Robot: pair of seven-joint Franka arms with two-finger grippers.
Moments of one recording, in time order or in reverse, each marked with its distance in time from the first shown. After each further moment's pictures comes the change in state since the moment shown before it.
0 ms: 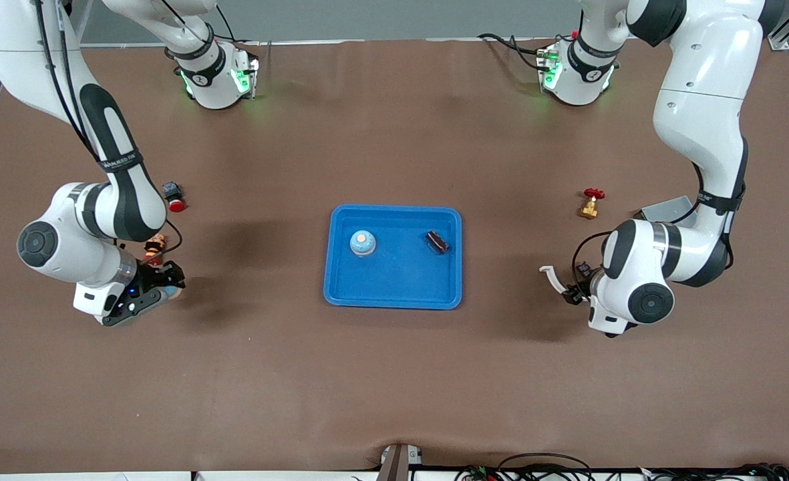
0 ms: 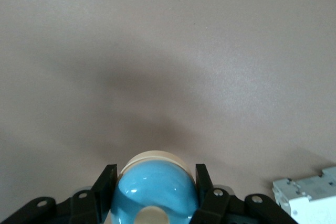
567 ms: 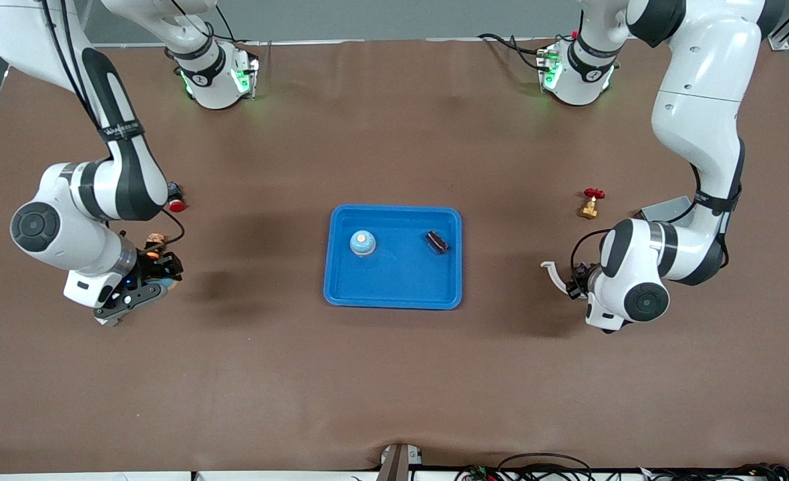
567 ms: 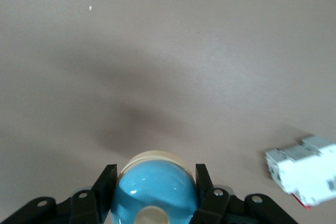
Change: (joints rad) left arm 0.001 0.002 0.000 -0.043 0.000 0.001 0.000; right arm 0.045 -0.099 -0.003 0.030 -0.061 -0.157 0.146
